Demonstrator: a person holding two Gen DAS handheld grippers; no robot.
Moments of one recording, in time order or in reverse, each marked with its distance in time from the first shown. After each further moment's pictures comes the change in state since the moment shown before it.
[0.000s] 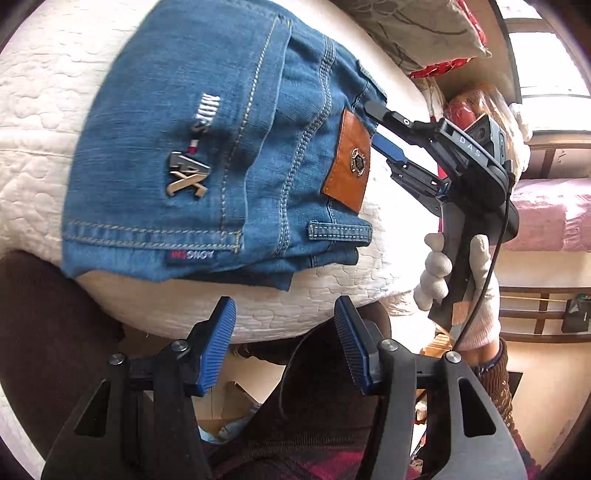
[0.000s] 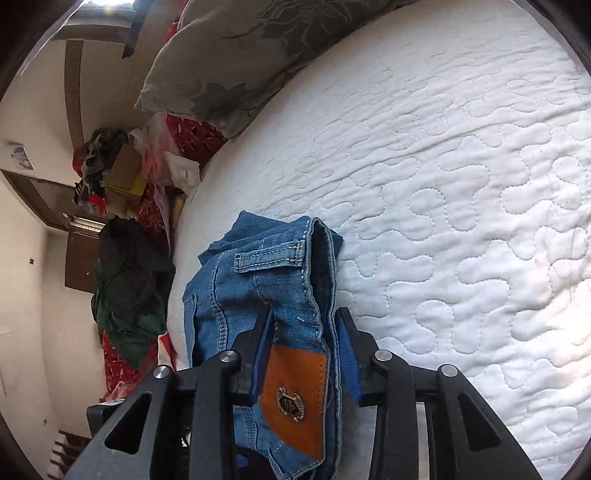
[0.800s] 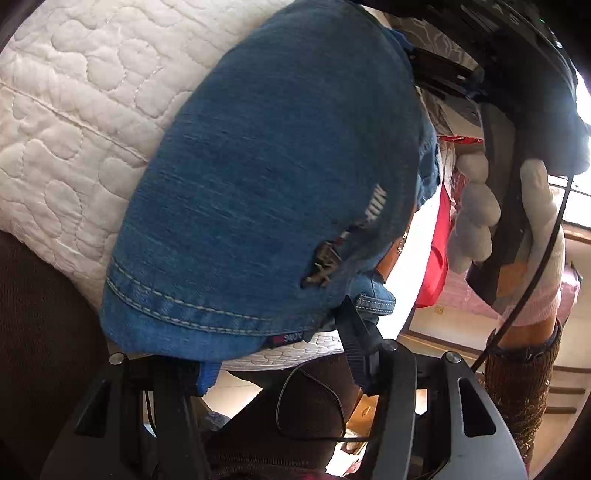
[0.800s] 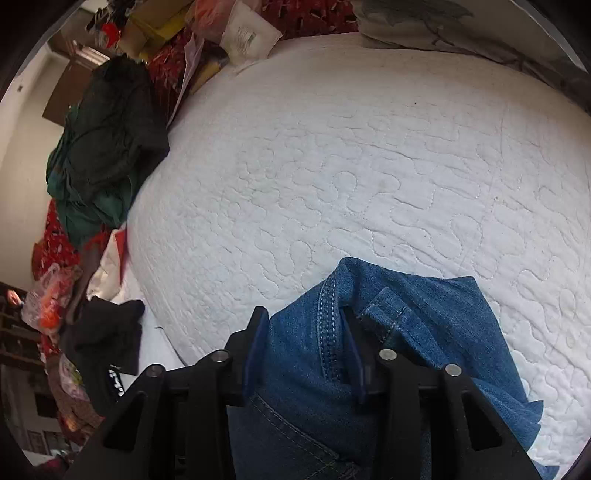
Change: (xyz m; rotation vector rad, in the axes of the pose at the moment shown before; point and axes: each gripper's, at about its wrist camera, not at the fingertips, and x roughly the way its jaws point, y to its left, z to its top) left arm 0.017 0.081 0.026 -0.293 -0.001 -0.138; right arm 0.182 0.184 0.029 -0.582 0.407 -0.196
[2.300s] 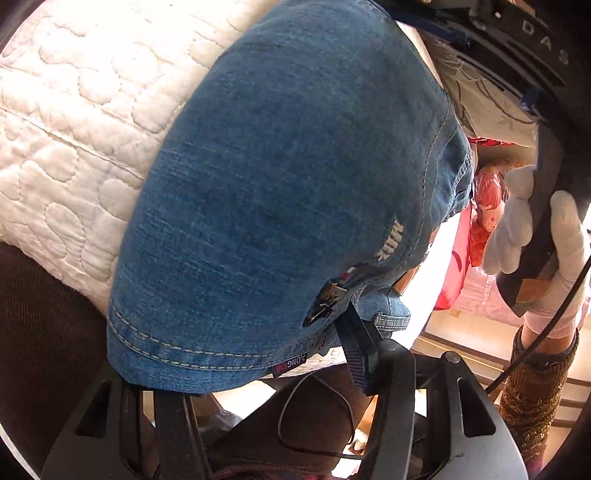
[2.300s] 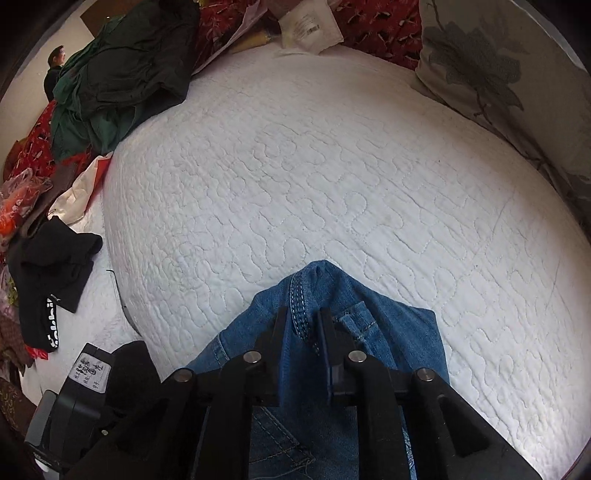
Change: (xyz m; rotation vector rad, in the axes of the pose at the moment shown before) left arm 0.027 -0.035 0.002 -0.006 0.008 0.095; right arm -0.022 0.020 0.011 -0.247 -0.038 -0.116
